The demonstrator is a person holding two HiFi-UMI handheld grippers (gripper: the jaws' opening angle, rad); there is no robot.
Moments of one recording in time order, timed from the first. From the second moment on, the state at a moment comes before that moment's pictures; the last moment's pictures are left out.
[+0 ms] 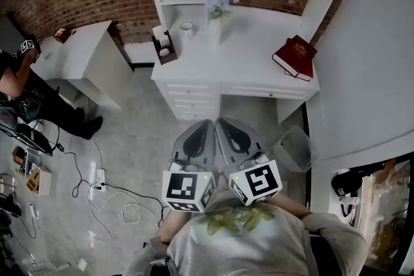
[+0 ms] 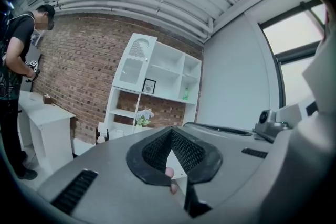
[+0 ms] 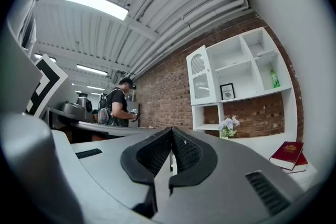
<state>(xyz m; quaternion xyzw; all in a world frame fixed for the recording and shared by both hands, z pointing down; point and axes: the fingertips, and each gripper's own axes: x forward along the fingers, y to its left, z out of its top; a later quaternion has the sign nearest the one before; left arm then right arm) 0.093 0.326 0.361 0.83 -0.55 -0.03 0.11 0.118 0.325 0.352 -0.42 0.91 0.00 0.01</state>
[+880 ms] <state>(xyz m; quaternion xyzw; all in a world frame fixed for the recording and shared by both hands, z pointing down) 0.024 0.255 0.390 0.80 -0.59 -0.01 0.11 0.047 0.254 0.381 -0.40 0.92 0.01 0.00</state>
